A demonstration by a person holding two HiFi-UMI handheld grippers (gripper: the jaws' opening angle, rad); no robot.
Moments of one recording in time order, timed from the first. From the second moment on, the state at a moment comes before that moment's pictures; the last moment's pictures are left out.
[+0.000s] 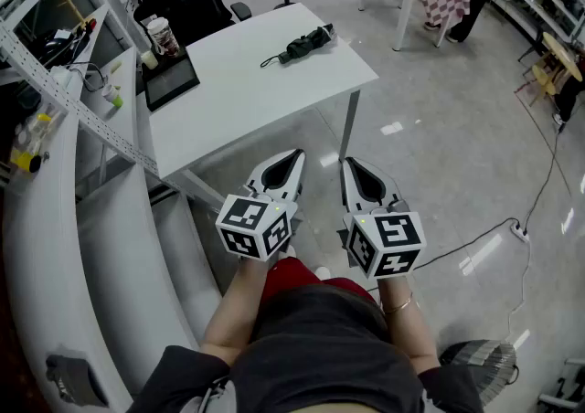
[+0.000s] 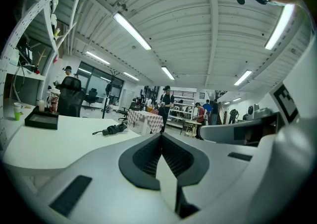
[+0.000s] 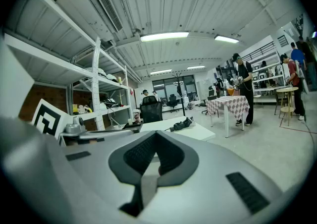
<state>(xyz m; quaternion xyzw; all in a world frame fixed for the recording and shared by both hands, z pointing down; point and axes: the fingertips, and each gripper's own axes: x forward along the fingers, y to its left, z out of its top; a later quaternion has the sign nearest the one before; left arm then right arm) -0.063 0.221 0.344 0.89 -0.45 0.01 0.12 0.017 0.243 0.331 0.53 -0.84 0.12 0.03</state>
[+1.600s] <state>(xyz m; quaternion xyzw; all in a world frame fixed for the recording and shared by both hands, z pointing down) -0.038 0.195 0.329 0.89 -0.46 0.02 0.09 0.061 0.222 0.334 0.55 -0.82 0.15 0.00</state>
